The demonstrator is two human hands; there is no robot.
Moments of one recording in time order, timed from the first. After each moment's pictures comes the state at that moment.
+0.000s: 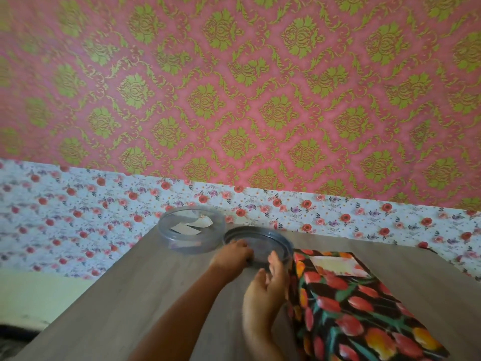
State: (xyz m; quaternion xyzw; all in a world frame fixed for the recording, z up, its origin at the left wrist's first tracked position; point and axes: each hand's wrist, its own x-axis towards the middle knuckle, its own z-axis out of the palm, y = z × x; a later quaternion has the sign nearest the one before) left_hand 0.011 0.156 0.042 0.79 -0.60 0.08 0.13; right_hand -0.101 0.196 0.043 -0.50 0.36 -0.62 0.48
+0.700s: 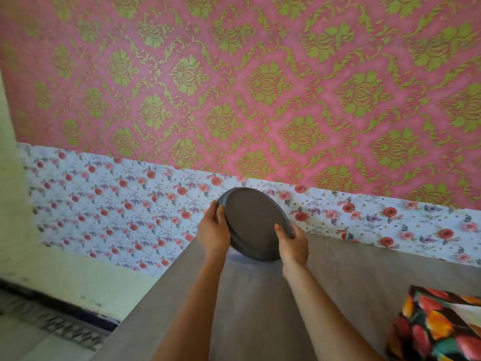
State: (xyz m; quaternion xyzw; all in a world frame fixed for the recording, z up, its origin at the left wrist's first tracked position) left_hand 0.142 0.216 0.062 0.71 -0.14 0.03 0.69; right_hand 0.055 0.105 0.043 -0.63 0.40 -0.41 0.53
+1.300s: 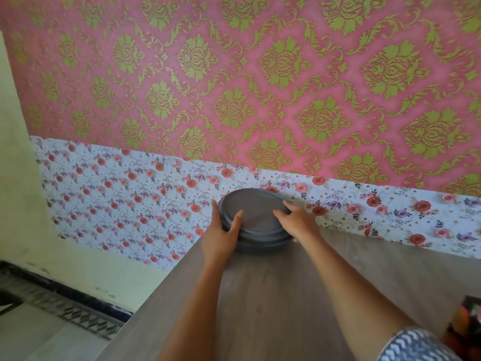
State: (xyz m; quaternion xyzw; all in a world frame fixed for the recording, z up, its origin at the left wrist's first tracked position) left_hand 0.159 0.223 0.030 0.79 -0.19 -0.02 0.59; right_hand 0.096 0.061 0.061 -0.85 0.37 -0.20 0.32
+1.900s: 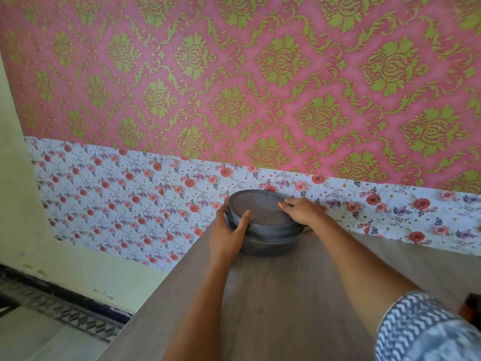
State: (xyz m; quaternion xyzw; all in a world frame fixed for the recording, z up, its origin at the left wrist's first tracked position) left_hand 0.153 0.216 0.033 0.74 -0.21 -0.04 0.64; right_hand 0.099 0.038 0.085 -0.91 0.33 -0.08 0.23
